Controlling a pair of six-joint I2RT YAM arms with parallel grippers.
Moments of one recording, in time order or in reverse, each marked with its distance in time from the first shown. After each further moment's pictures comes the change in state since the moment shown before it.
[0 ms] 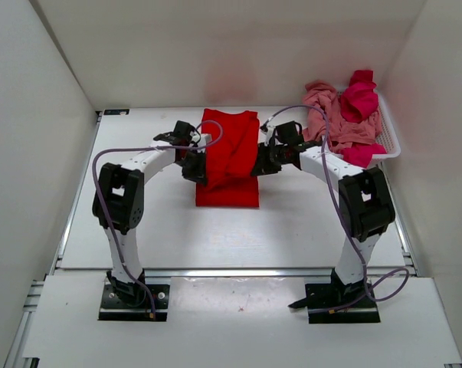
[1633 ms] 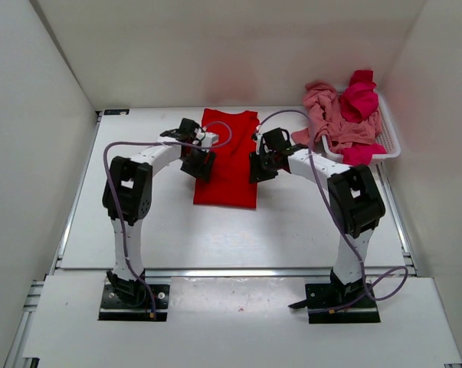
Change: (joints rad) left arm -0.016 0.134 0.135 0.025 -0.120 0.284; right arm 0.068 0.077 0.022 -0.034 0.201 -0.087
